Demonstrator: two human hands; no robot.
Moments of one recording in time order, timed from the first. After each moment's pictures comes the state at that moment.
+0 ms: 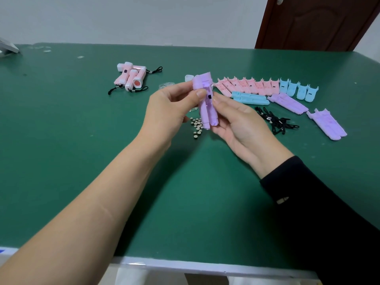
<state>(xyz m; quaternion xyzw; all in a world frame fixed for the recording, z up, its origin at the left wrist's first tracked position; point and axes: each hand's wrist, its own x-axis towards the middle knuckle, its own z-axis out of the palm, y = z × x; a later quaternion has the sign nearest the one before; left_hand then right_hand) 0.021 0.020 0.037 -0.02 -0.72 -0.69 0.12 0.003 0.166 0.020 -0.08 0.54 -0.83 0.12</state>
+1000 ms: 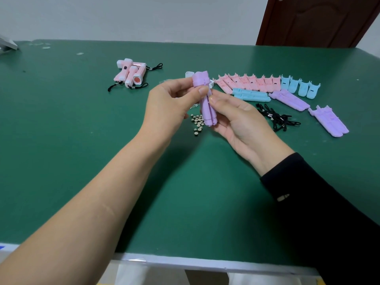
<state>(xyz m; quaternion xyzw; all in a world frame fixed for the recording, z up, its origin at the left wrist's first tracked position) 0.024 0.023 0.040 -0.02 -0.72 -0.68 0.14 0.004 0.164 0.019 -0.06 0.55 -0.82 0.11</state>
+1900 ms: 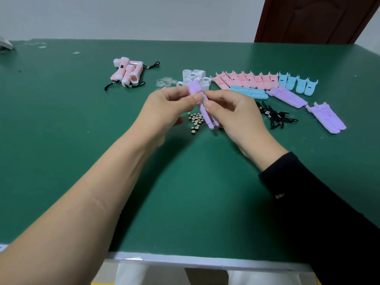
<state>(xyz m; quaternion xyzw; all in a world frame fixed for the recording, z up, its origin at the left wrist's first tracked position) 0.015 0.011 0.029 -0.01 -0.74 -0.67 0.03 0.008 0.166 0.022 -0.13 0.77 -0.63 -0.06</state>
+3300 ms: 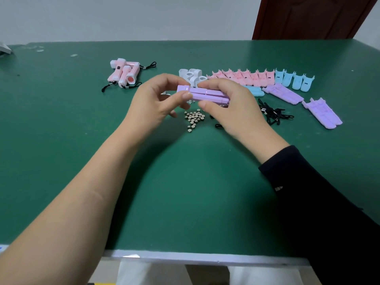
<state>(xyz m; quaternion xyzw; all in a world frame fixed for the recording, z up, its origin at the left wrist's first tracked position) 0.005 -0.006 0.025 -0.16 -0.78 -0.58 0.13 0.007 0.174 0.034 -0.19 0.83 -0.51 -0.12</state>
